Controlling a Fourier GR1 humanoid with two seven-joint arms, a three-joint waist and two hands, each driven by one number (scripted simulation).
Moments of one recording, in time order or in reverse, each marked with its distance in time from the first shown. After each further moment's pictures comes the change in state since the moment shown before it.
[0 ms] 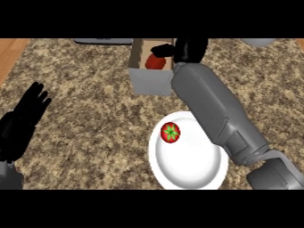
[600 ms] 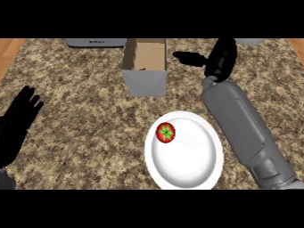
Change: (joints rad) left arm 0.031 0.014 0.036 -0.008 0.018 -0.008 0.000; right arm 0.316 -0.085 -0.051 -0.408 -0.094 0.014 -0.100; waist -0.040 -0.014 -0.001
